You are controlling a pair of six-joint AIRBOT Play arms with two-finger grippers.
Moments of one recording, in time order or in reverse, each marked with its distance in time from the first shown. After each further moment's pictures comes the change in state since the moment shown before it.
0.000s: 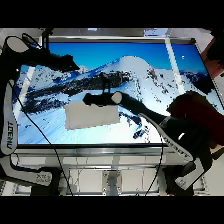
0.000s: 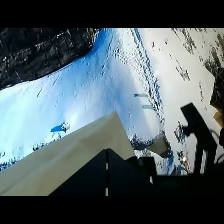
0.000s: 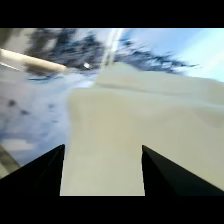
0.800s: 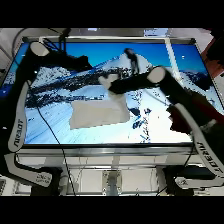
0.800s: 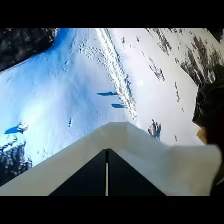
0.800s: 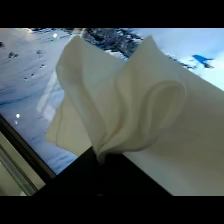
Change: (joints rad) left arm -0.091 -0.045 -0.006 -0.035 0.130 -0.034; right arm -0.167 0.269 -0.001 -0.101 0.354 -0.153
